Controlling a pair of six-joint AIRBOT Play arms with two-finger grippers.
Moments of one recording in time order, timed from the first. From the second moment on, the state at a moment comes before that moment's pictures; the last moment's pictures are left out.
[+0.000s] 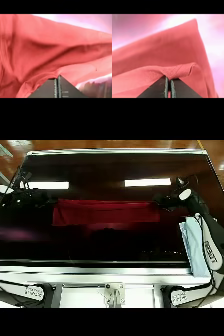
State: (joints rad) left arm 0.26 -1.67 1.42 0.76 -1.09 -1.16; right arm -0.05 -1.66 1.30 -1.06 0.75 1.57
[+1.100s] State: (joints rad) left arm 0.21 -1.83 1.69 0.71 -1.38 -1.28; right arm -0.15 -1.88 1.36 -0.82 0.88 1.50
